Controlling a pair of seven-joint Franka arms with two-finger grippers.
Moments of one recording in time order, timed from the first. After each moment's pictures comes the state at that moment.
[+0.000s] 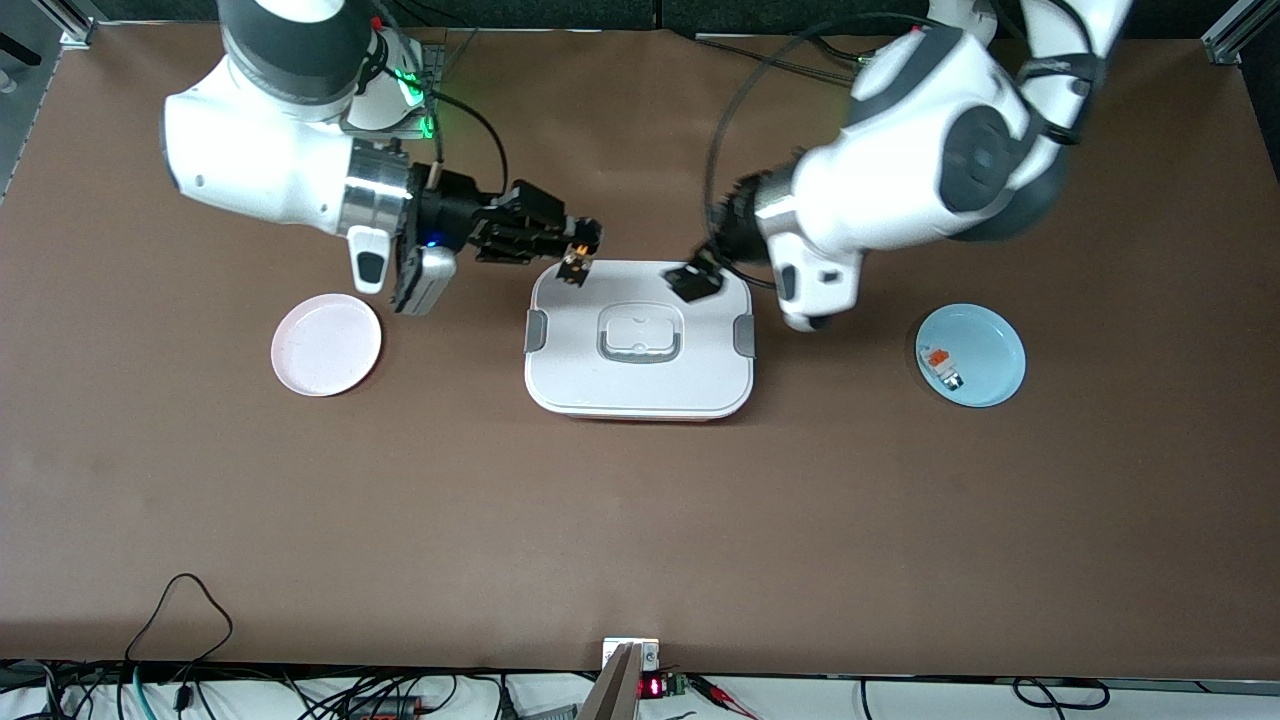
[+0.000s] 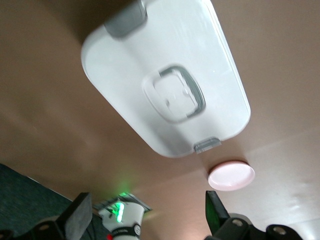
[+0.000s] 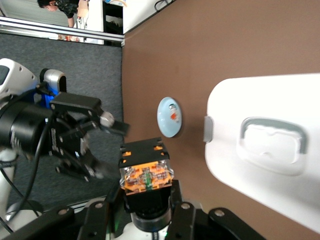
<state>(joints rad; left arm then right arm) -0.07 0.44 -0.50 -1.30 -0.37 1.69 -1.51 0.31 0.15 0.15 -1.78 1.10 2.13 -0.10</state>
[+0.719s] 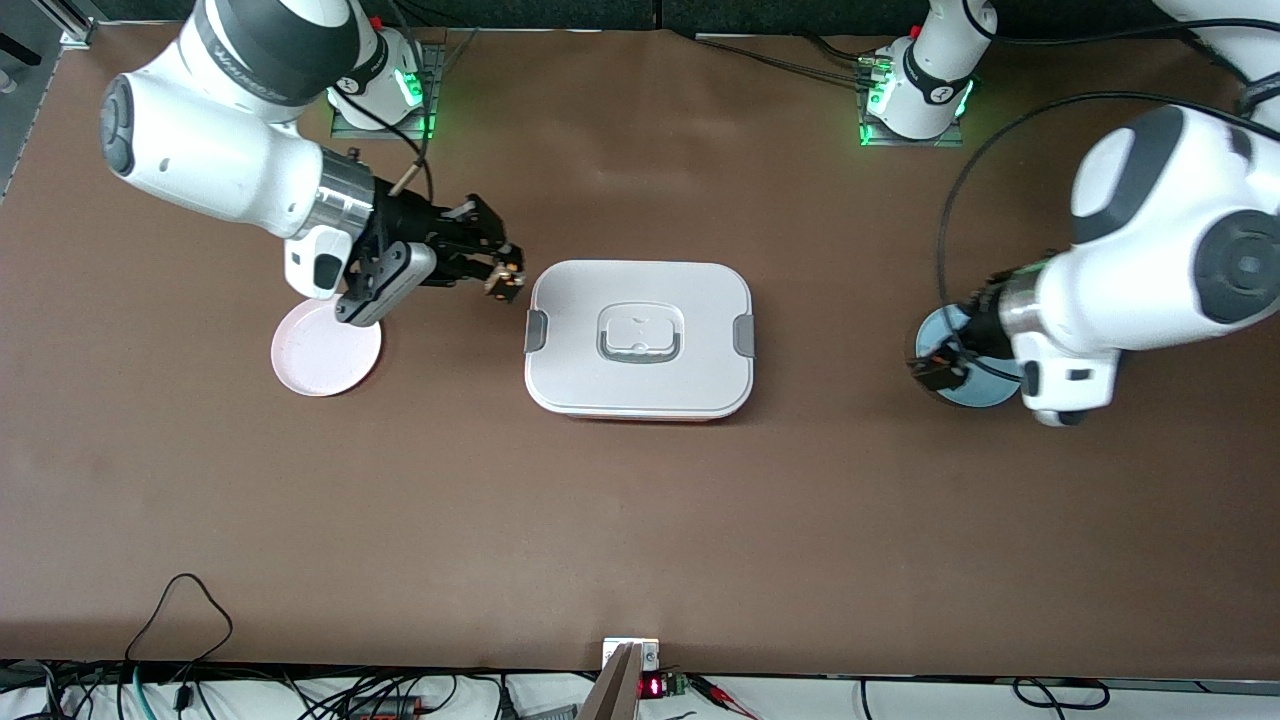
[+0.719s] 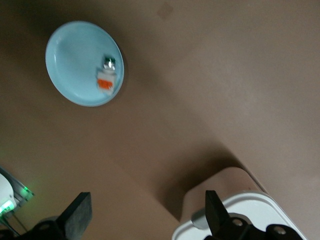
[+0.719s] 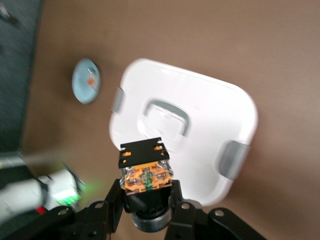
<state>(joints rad) 0.22 0.44 -0.50 -1.31 0.04 1.52 -1.11 0.23 0.12 0.15 -1.77 0.62 1.96 -0.23</state>
